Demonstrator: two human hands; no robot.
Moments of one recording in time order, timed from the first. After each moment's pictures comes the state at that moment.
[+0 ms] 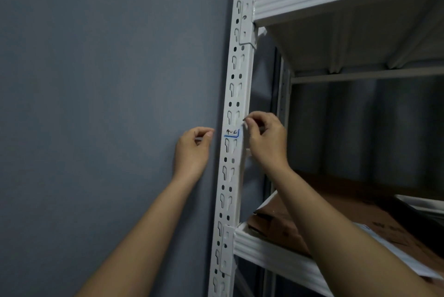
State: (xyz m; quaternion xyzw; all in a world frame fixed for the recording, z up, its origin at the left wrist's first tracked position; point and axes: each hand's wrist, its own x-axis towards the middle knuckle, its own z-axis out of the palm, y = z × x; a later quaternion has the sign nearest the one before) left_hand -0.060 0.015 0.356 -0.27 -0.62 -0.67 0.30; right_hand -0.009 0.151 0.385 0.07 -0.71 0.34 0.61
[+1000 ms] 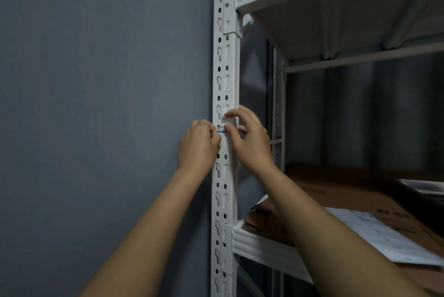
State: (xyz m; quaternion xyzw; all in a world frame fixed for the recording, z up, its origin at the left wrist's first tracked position) left_hand -0.053 0.037 0.368 -0.25 -0.79 -0.40 0.40; right_hand -0.032 0.157 0.365 0.15 -0.74 0.34 0.56
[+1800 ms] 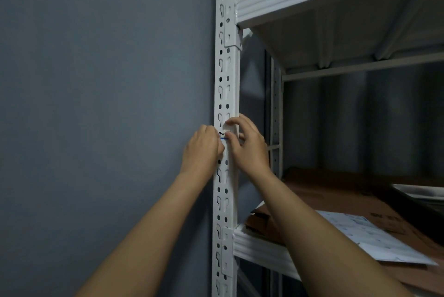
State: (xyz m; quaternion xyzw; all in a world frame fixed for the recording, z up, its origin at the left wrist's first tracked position) left_hand -0.045 0.034 0.373 -0.28 -0.81 -0.30 0.41; right_hand -0.033 0.152 0.364 0.12 -0.75 0.33 0.56
